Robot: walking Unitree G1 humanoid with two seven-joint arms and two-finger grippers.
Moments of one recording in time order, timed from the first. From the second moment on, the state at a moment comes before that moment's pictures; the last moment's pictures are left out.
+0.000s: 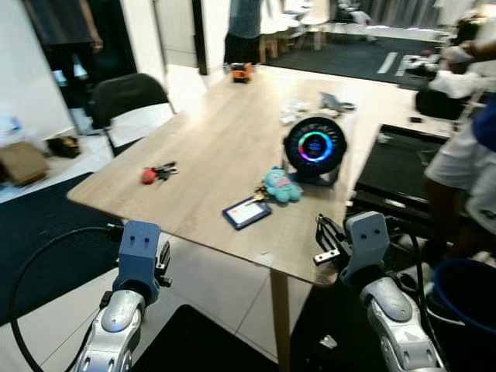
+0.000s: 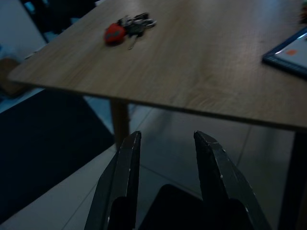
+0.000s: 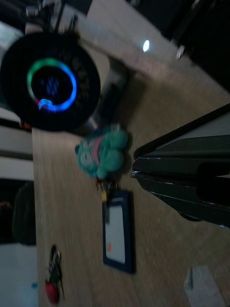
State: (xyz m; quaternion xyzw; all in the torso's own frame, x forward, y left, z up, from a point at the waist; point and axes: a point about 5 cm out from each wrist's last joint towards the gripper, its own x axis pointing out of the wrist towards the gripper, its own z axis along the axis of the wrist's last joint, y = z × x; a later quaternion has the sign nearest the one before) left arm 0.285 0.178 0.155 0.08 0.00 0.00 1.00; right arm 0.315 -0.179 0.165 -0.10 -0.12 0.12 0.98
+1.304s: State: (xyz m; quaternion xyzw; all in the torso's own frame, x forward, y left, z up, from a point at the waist) left arm 0.288 0.171 0.159 0.07 -0.01 -0.01 1.00; right arm 0.316 -0.177 0.167 -0.10 -0.13 0.12 0.98
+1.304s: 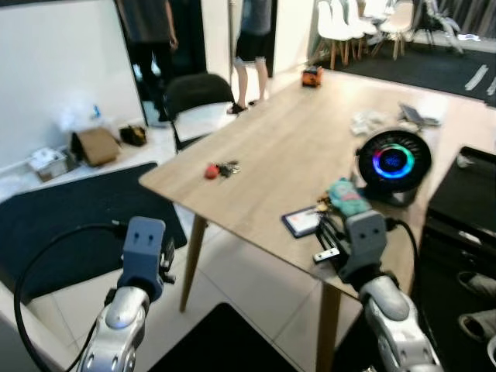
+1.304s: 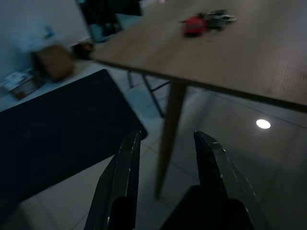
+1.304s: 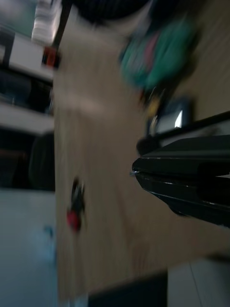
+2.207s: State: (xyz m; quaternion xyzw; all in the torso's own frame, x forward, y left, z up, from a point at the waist) left arm 0.288 0.168 0.159 0.07 -0.01 -0.02 1.00; right arm 0.316 -0.179 0.164 -0.10 -0.13 0.12 0.98
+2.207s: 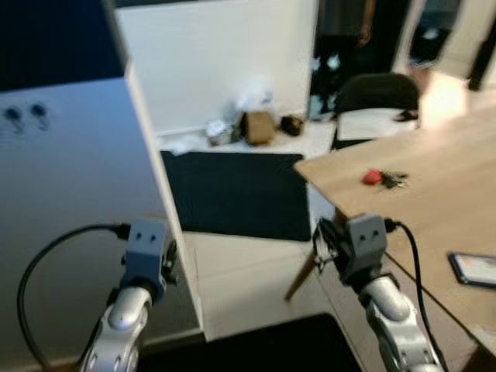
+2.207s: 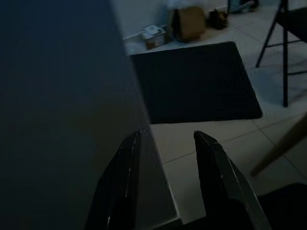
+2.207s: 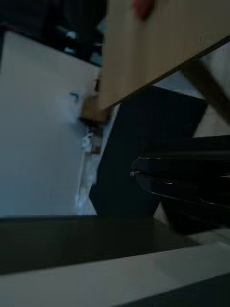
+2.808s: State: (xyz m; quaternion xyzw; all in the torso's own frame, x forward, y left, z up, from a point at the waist) left arm 0.287 0.171 0.157 0.08 0.00 -0.01 1.00; right arm 0.317 -0.173 0.164 -0.09 -0.13 0.12 0.98
